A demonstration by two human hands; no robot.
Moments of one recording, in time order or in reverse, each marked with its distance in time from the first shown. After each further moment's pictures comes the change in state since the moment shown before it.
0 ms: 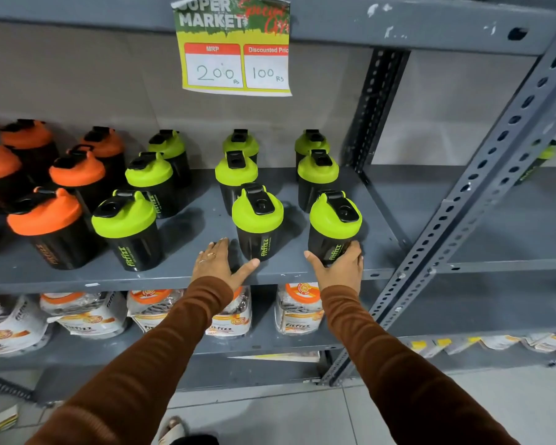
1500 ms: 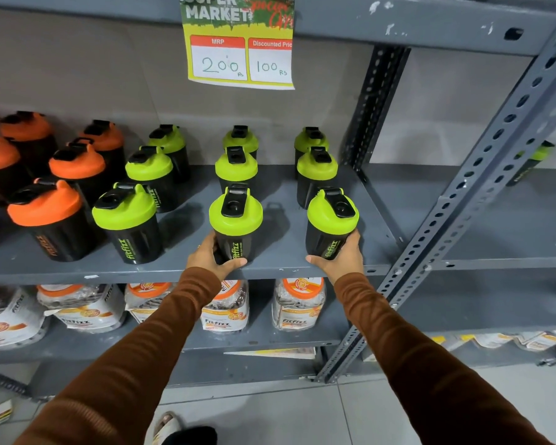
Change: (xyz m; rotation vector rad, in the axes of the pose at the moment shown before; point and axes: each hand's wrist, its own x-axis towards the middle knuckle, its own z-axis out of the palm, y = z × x) left_hand -0.013 0.004 -0.020 -0.383 0.022 -0.102; right_hand 0.014 -0.008 -0.023 0.072 -0.229 -0.023
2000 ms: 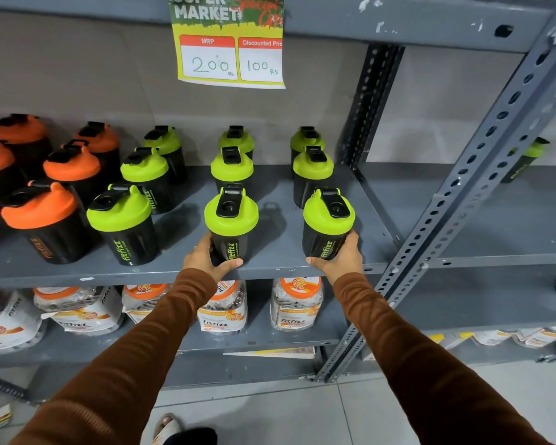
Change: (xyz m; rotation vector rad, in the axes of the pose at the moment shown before) left_hand -0.003 0.003 -0.002 0.029 -0.008 -0.007; right_hand -0.002 0.002 -0.004 -0.016 0.000 0.035
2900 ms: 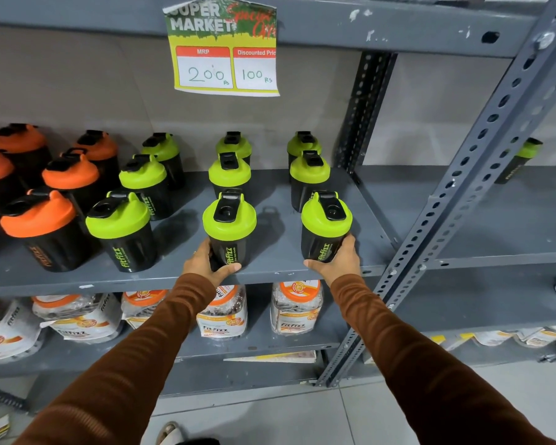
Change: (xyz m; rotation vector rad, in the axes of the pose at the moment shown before) left_hand 0.009 -0.010 0.004 0.015 -0.001 0.044; right_hand 0.009 0.008 0.006 -0.003 0.001 -0.003
